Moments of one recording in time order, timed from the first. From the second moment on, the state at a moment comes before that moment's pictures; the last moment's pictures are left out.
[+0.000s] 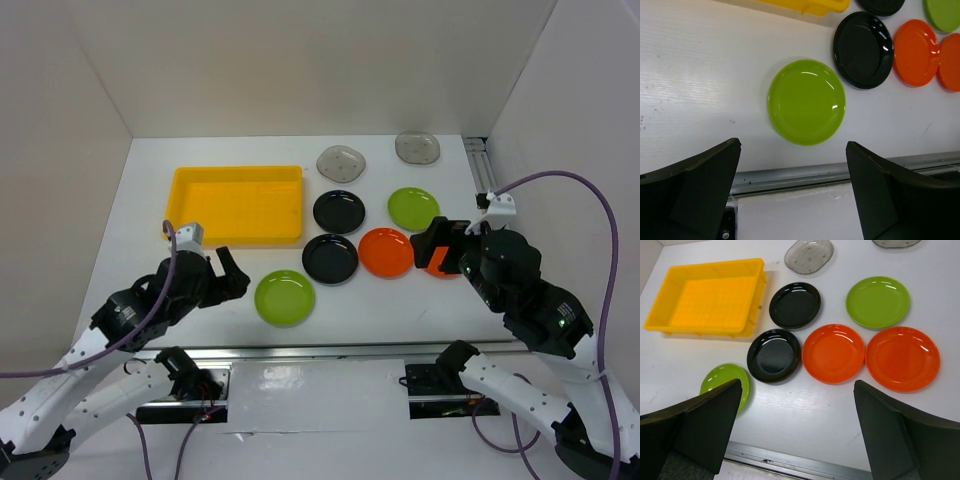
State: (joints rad) left arm -0.71 0.65 0.91 -0.95 -0.34 -0.81; right arm 0.66 0.68 1.19 -0.88 0.40 0.42
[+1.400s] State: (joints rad) left arm -0.70 1.01 0.33 -0.11 -0.37 -1.04; right arm 0.66 0.59 1.04 -0.77 0.20 0.44
